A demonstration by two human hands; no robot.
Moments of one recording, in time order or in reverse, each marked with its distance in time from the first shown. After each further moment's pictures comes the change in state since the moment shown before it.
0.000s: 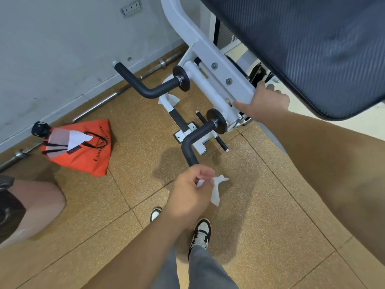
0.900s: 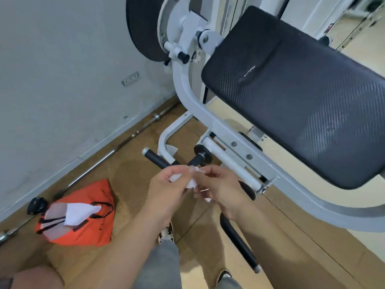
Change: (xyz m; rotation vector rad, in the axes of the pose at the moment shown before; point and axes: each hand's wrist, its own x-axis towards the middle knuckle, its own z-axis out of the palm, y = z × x) left_hand 0.142 0.128 -0.220 -0.339 -0.031 -0.051; right_hand -0.084 -0.228 -0.111 1.645 -0.437 0.226
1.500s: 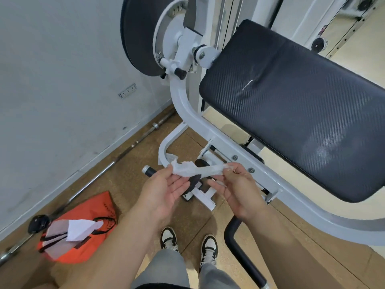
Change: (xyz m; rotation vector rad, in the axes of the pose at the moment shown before) left_hand 0.063 0.043 -0.012 -0.419 -0.024 -0.278; right_hand 0.029 -0.033 -0.023 0.516 0.095 -0.061
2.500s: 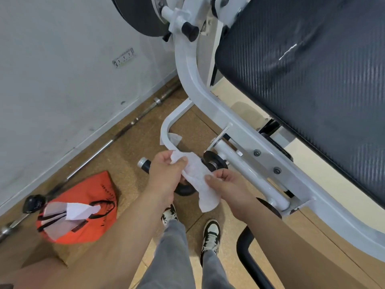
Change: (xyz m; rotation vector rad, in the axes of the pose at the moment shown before) left_hand 0.119 -0.015 -0.009 0.363 0.239 0.117; right_hand 0.117 0.084 -0.039 -0.591 -0.004 0.170
